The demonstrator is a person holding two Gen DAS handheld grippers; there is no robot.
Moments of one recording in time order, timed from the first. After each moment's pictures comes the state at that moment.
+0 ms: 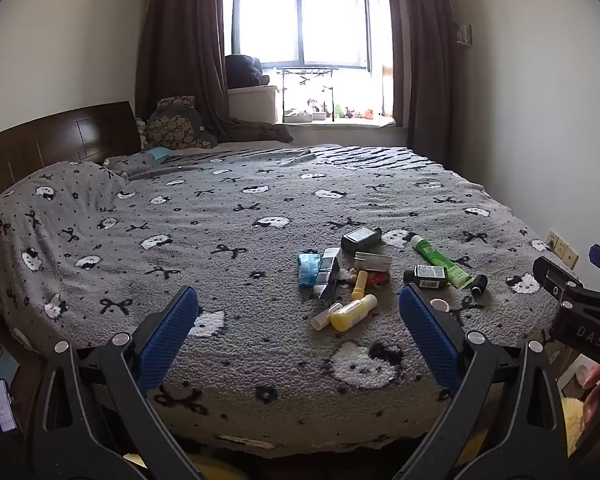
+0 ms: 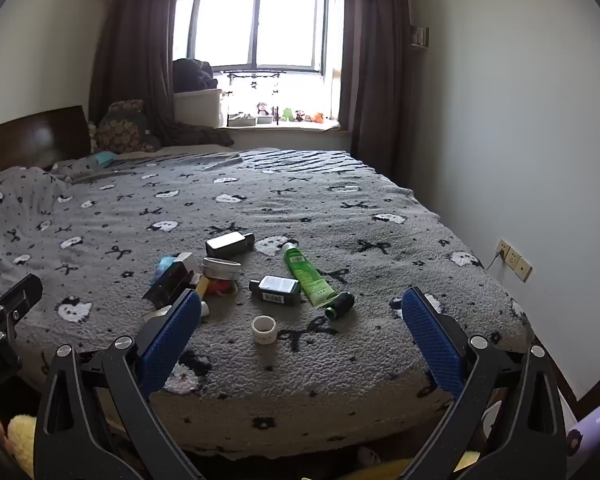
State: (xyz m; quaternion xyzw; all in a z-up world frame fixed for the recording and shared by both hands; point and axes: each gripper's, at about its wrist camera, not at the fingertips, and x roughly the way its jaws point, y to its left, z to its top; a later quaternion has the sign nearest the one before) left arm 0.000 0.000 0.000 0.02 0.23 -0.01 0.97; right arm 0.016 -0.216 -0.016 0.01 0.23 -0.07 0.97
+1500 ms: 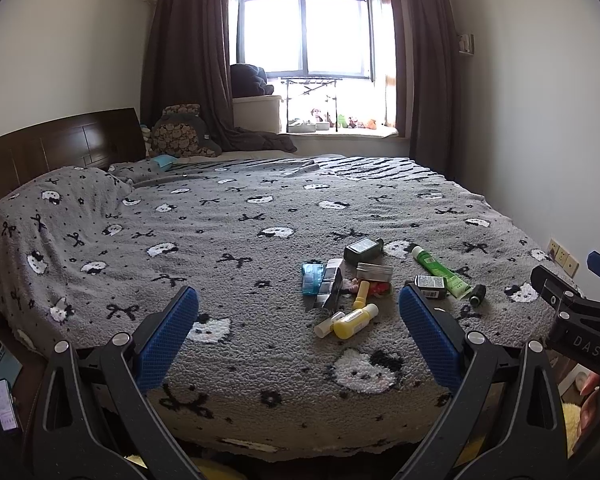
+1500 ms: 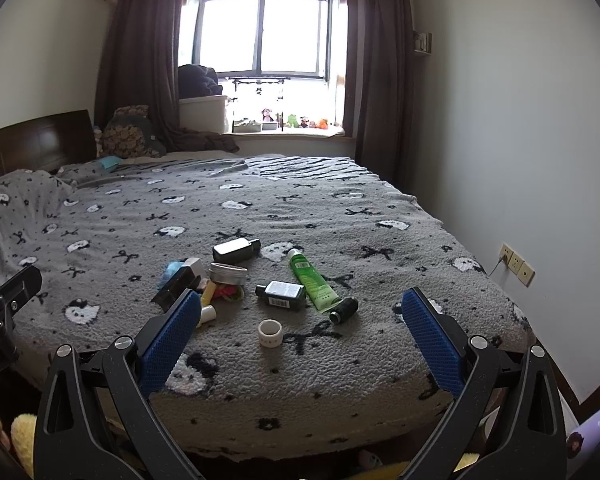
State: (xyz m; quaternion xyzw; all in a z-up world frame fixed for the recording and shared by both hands) left arm -0.004 0.000 0.014 0.02 0.22 0.00 0.98; right arm 0.009 -0.213 -0.013 0.00 0.21 -0.07 0.97
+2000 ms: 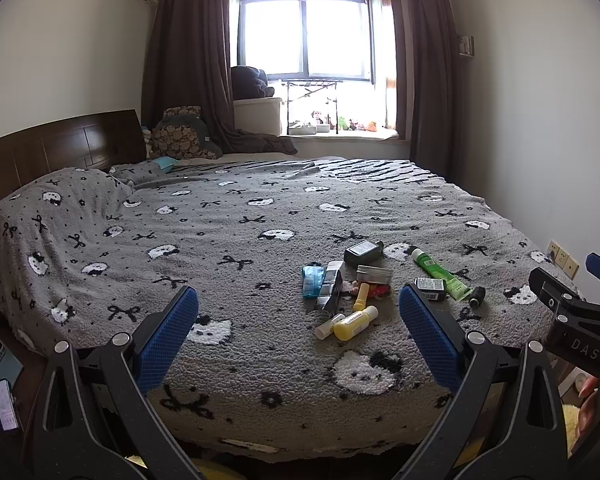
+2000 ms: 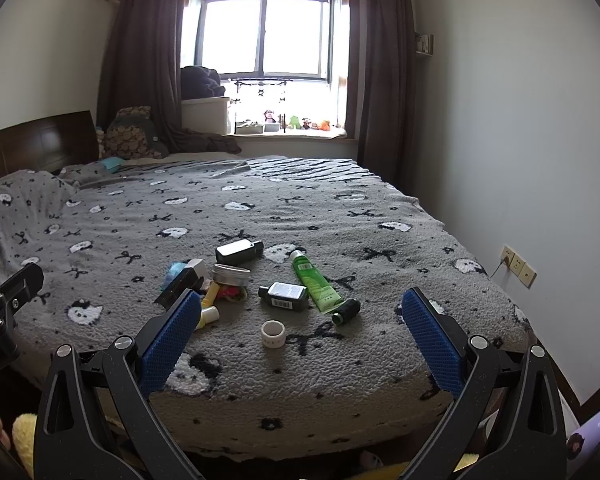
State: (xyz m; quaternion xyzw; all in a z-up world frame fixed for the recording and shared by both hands) left arm -0.004 -0.001 0.020 0.02 0.22 0.00 0.98; right arm 0.005 -0.207 -0.010 0.00 0.21 -0.06 0.98
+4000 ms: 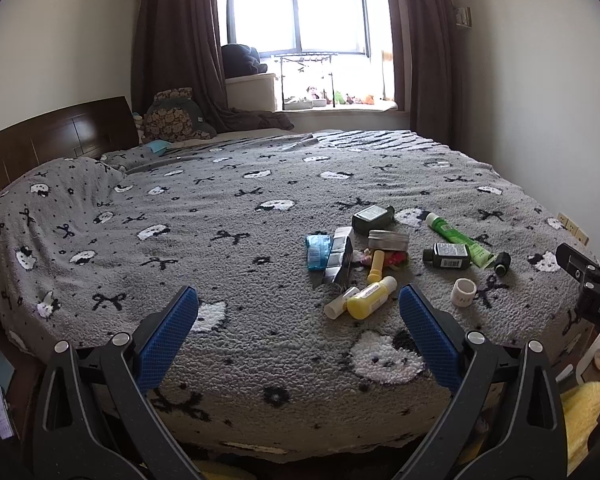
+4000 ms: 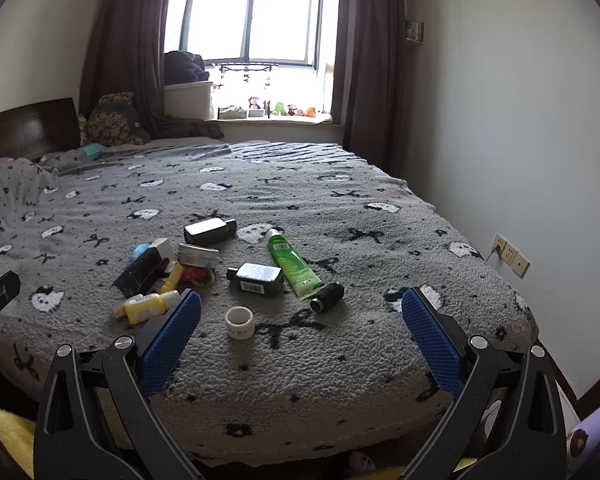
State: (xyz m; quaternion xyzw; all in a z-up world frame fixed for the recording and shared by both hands) left arm 0.036 0.004 -0.045 0.04 0.26 -0.01 0.97; right arm 0.043 -0.236 -0.063 0.00 0.24 -0.09 0.97
